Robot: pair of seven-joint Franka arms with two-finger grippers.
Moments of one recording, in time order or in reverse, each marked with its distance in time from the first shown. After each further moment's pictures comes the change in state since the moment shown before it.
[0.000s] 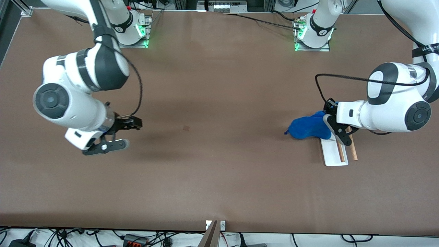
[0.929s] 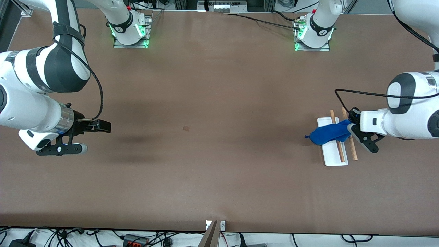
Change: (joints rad) left arm 0.131 0.054 0.007 0.000 0.108 0.084 0.152; right arm -0.098 -0.057 -0.005 -0.028 0.000 -0.018 0.005
